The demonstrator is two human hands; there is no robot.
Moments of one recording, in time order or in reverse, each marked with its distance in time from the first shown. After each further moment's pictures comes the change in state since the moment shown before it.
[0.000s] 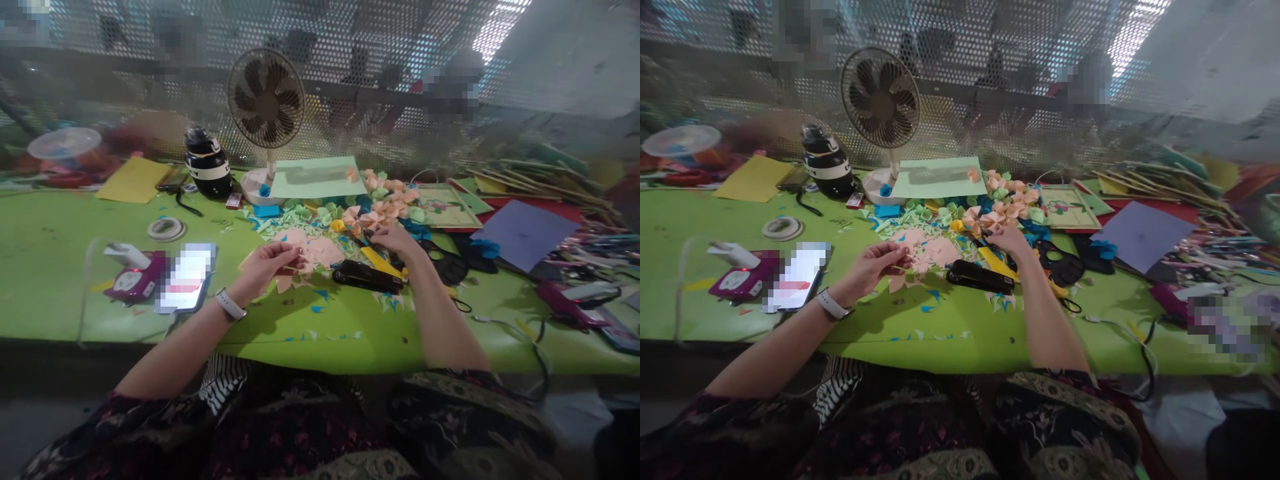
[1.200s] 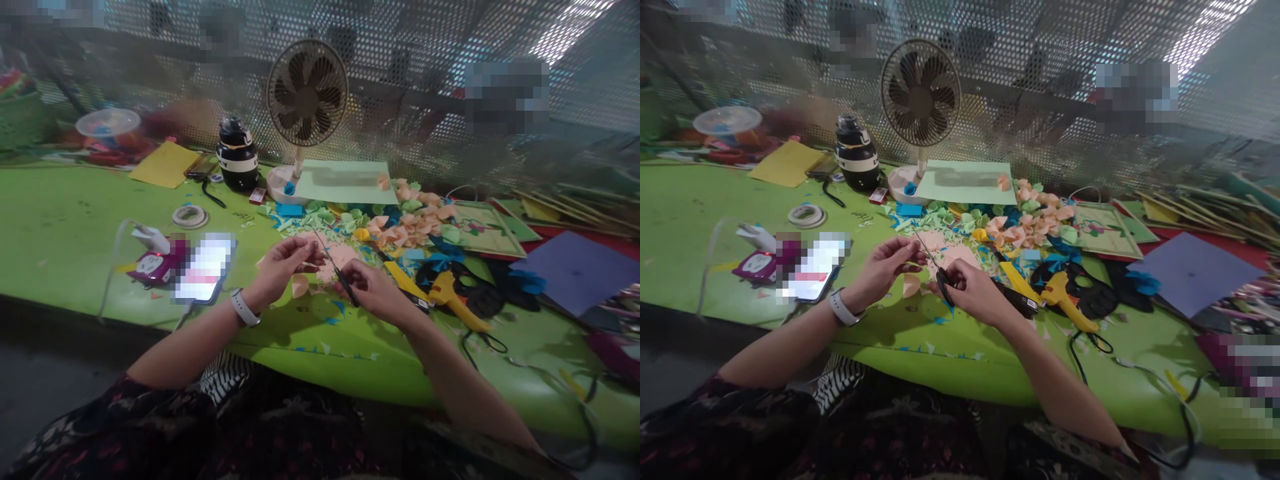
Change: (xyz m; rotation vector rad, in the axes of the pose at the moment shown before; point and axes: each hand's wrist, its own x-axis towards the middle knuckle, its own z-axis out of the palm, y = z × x) left_hand -0.008 0.004 0.008 -0.121 0.081 0.200; right_hand -0.129 -0.116 0.036 0.364 -0.489 -0.289
